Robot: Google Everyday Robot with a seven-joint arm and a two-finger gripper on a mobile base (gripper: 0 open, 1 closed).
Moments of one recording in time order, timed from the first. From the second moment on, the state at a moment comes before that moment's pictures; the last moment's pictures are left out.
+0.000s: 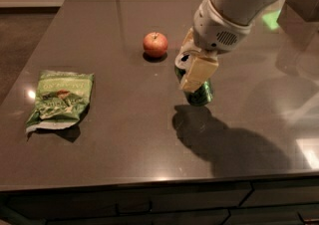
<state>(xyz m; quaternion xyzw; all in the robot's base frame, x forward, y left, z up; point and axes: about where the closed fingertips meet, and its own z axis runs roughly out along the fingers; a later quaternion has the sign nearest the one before) 0.489 -0.065 0.940 -0.70 0.69 0.08 0.19</state>
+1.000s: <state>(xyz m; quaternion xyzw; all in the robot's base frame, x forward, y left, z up) 0.530 -0.057 0.905 -0.75 0.66 -0.02 0.06</state>
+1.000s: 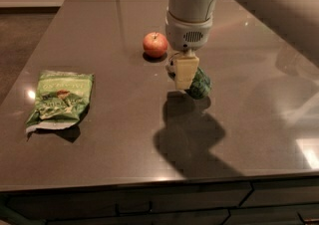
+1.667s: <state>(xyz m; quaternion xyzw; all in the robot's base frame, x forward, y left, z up) 0.538 -0.062 0.887 -0.75 0.66 -0.02 0.03</state>
